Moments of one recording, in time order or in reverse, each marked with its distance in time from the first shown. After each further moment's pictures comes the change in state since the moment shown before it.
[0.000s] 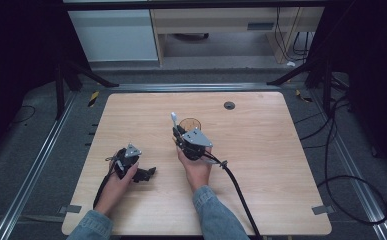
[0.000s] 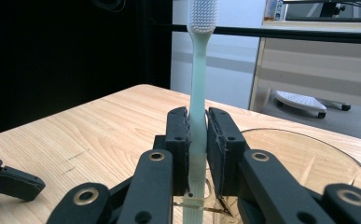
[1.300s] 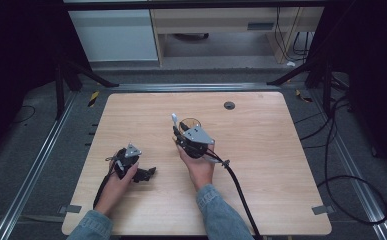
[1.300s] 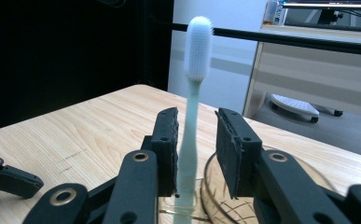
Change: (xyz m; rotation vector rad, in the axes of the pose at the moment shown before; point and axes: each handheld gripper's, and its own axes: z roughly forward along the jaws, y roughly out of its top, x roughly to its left) left arm 0.000 0.000 0.000 -0.001 0.000 0.000; right arm -0.004 0.019 -0.010 0.017 -0.004 -0.055
